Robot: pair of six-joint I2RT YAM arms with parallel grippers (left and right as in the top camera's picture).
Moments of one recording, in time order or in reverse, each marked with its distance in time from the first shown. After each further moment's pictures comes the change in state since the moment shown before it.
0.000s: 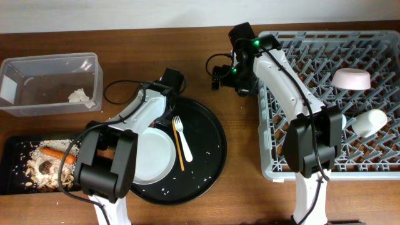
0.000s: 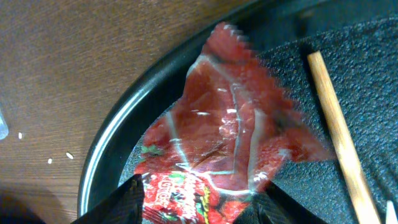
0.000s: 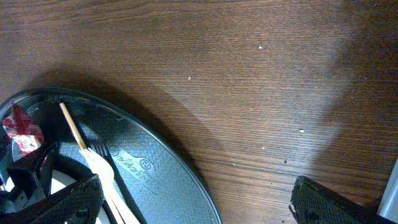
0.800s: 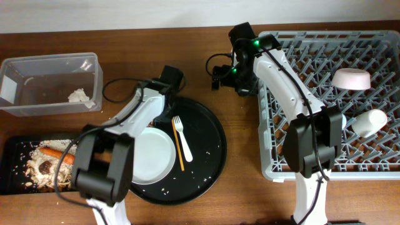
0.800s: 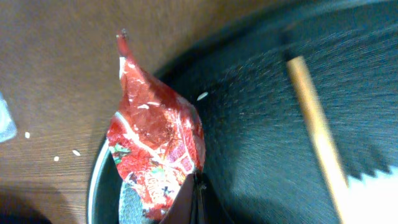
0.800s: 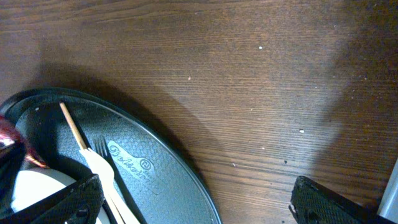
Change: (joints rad) left arm 0.000 -0.053 0.023 -0.030 0.041 0.003; right arm 0.000 0.000 0.000 0.000 0.000 0.000
